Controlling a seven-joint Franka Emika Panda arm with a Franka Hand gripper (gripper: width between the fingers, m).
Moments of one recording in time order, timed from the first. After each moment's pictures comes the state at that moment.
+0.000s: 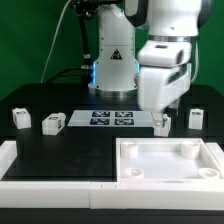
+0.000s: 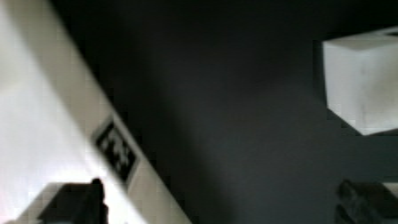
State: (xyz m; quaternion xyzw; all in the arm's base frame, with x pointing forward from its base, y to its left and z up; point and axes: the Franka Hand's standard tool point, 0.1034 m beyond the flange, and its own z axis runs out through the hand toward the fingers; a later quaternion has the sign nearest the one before) arm 0.451 0.081 0.046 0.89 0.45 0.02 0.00
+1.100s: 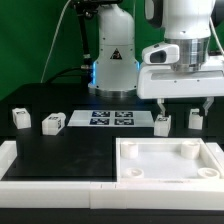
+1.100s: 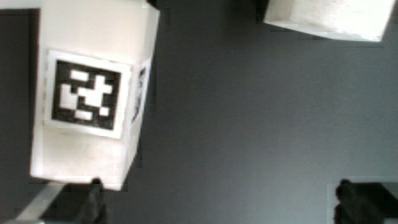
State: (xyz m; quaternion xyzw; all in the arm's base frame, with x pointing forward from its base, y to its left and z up) arm 0.409 0.135 0.042 1.00 -0.02 -0.02 -0.03
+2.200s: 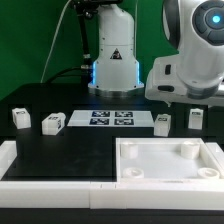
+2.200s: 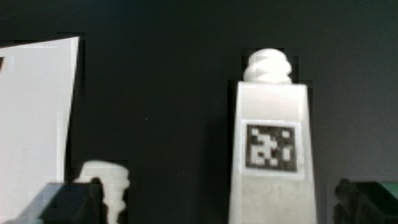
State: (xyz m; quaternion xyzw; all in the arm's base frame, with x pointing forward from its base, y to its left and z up) arm 0.362 0.157 0.040 0.92 -0.08 -0.39 -0.02
